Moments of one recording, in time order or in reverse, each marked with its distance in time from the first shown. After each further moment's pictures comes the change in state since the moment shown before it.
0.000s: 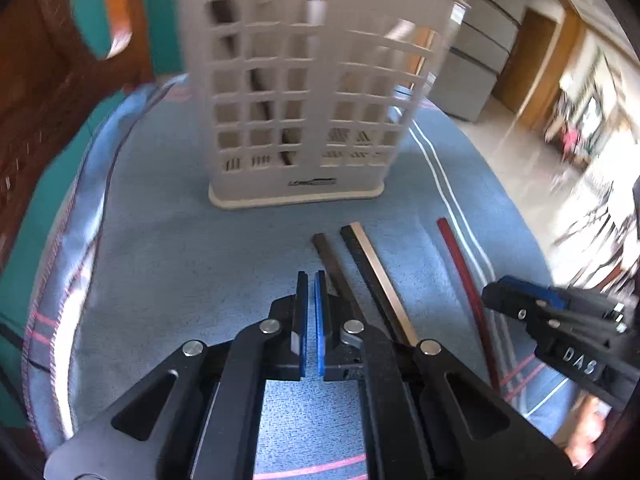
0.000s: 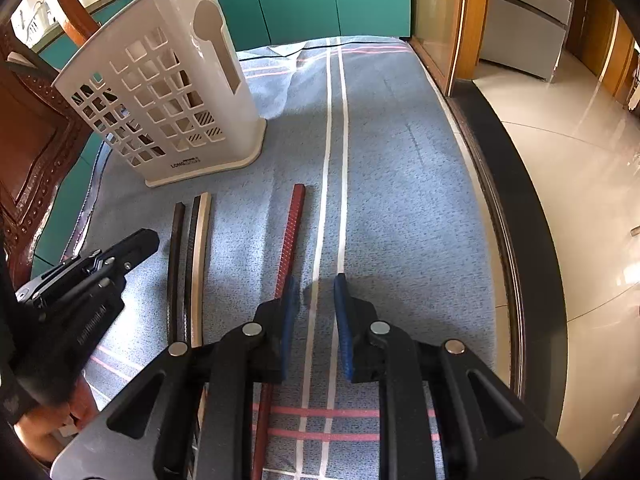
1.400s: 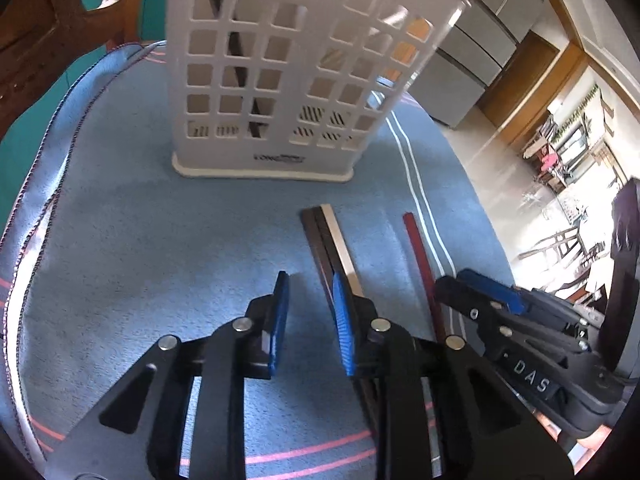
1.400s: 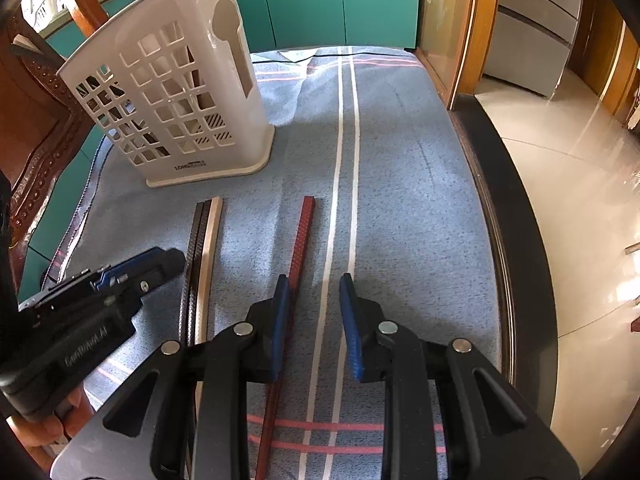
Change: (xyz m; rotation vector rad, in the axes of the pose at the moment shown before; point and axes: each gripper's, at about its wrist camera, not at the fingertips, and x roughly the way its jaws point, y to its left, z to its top) left arm 0.008 -0.004 0.001 -0.063 0.057 -0.111; right arm 0.003 0.013 0.005 -0.054 -0.027 -0.036
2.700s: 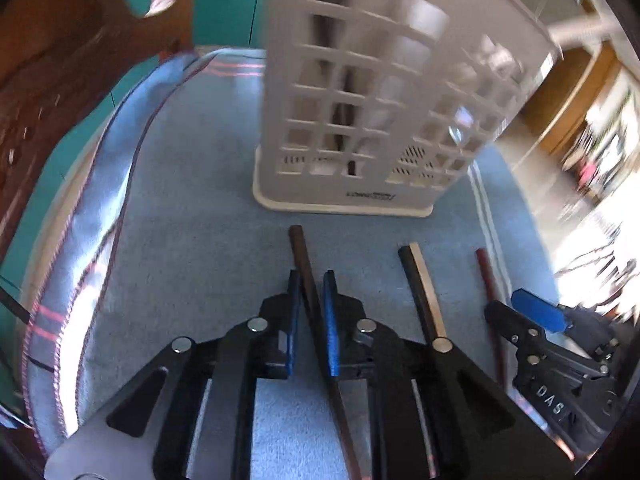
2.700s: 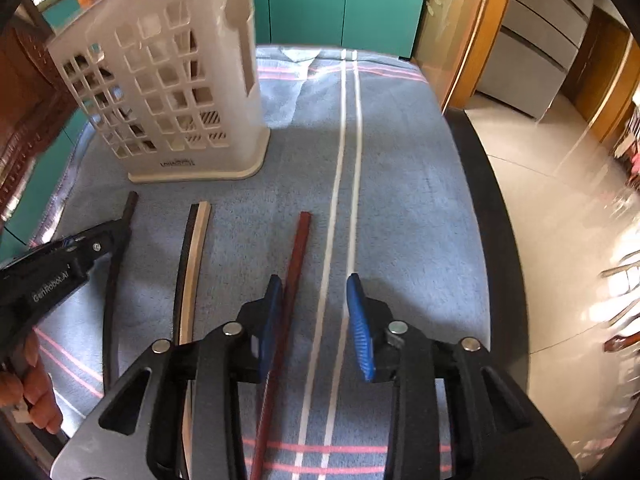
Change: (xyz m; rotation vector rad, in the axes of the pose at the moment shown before) left arm 0.035 -0.010 0.033 0.000 -0.024 0.202; right arm 0.017 0.017 0.012 -0.091 0.030 -0.114
